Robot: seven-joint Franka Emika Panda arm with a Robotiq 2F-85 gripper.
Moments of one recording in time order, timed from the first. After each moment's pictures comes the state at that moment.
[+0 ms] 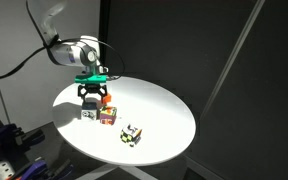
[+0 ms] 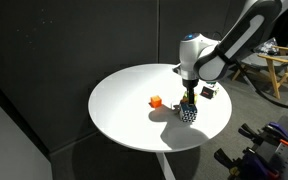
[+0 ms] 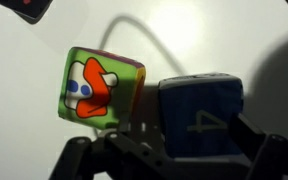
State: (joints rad) arm 0.04 0.40 0.05 -2.23 -0.40 2.55 -0.33
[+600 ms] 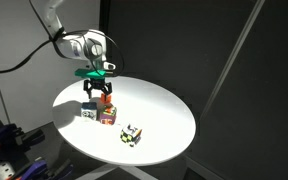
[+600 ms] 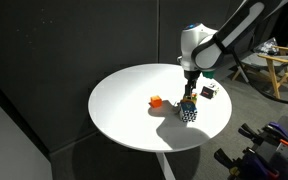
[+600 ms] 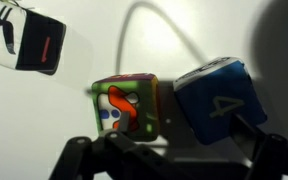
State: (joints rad) arm 0.05 0.36 0.02 -2.19 -0.30 2.45 -0.08
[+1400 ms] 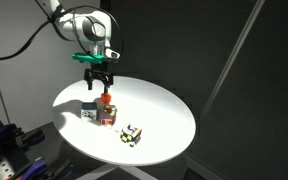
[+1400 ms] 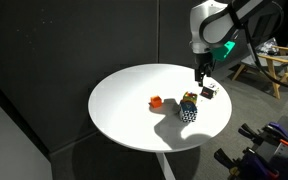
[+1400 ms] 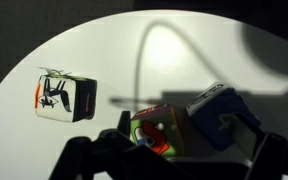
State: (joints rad) arm 0.03 0.16 -0.02 -2.22 -0.24 2.20 -0.01
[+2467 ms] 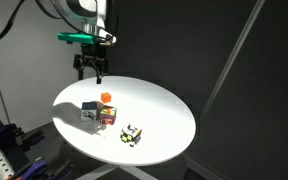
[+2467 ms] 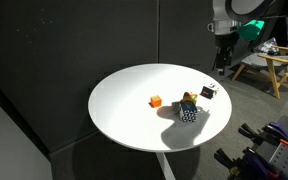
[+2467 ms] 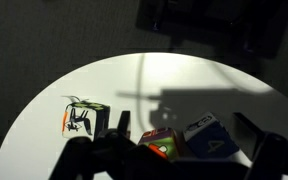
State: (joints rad) arm 0.00 -0.13 -0.02 -2.36 -0.22 2.04 -0.11
